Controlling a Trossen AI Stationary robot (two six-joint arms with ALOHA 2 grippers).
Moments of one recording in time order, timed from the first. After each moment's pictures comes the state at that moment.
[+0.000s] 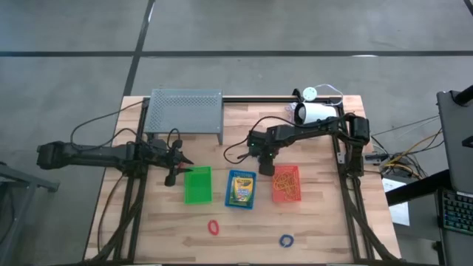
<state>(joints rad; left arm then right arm) 0.13 0.61 0.09 -0.08 0.17 0.15 -0.18 1.90 1.19 -0.65 -0.09 -0.02</state>
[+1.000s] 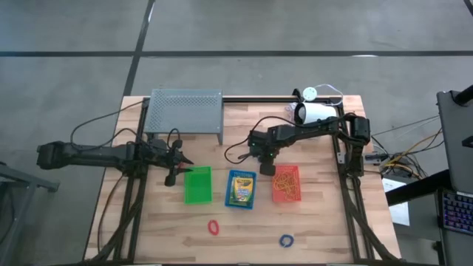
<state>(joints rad) 0.13 0.61 0.09 -0.08 0.17 0.15 -0.18 1.90 1.16 -0.63 -0.10 -0.03</state>
